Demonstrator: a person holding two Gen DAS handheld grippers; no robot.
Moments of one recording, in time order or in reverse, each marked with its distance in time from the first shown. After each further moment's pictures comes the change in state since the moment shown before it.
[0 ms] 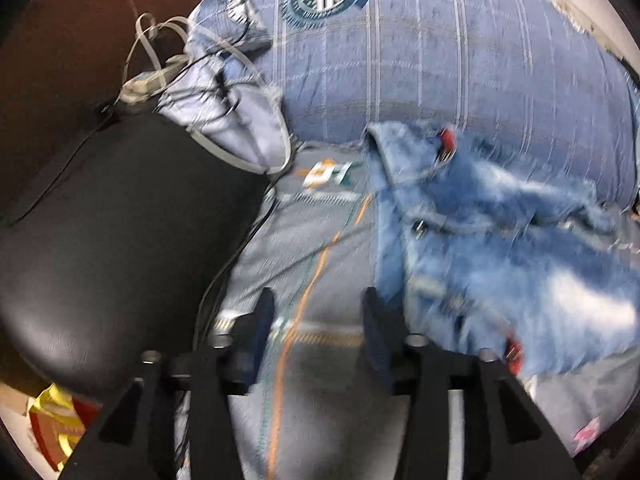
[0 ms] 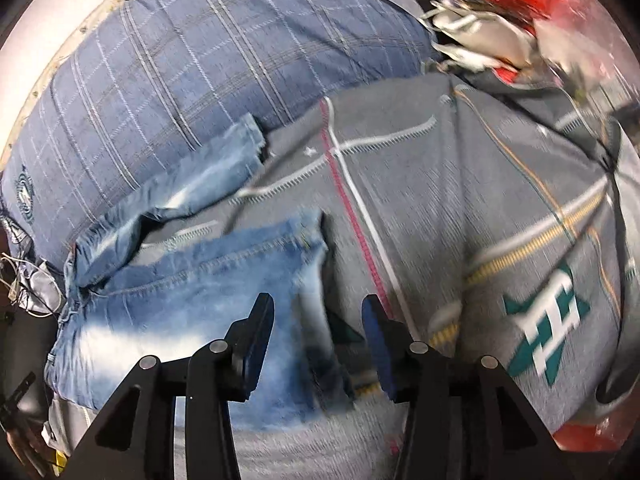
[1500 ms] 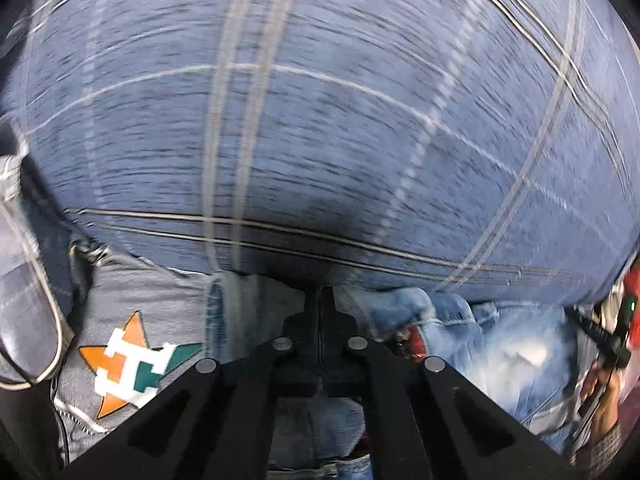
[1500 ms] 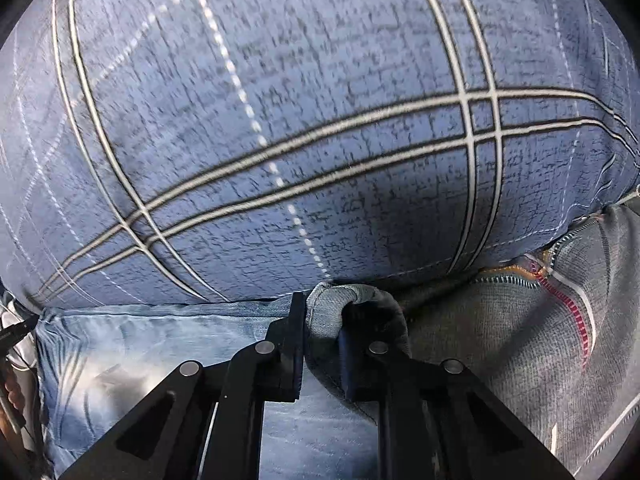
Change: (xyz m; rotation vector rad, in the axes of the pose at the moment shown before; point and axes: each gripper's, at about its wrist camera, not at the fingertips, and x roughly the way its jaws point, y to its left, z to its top) left arm 0.233 -0.079 0.225 -0.143 0.187 -0.290; right arm 0.234 0.118 0.175 -0.152 0.095 0.052
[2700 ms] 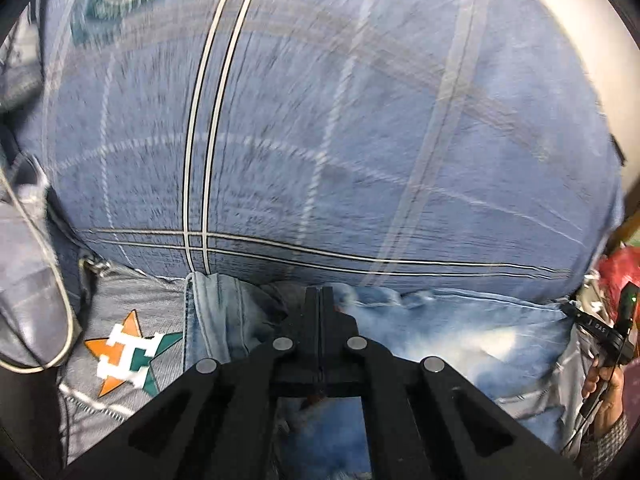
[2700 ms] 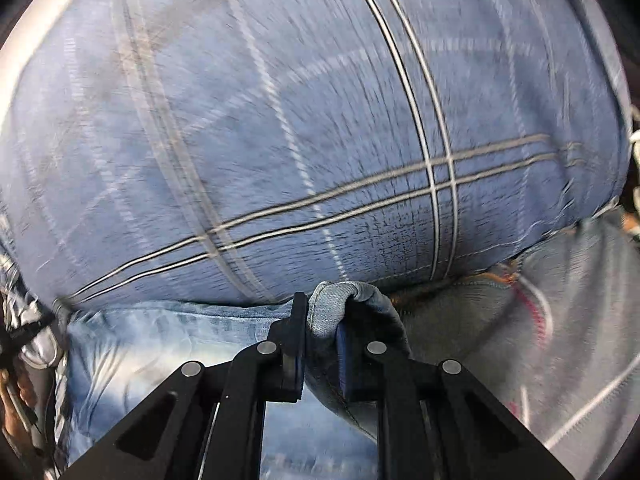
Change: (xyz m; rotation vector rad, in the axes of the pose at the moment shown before) left arm -0.073 -0.071 -0.007 0.093 -0.114 -0.091; right arm -0.082 -0.042 0.024 -0.033 -0.097 0.017
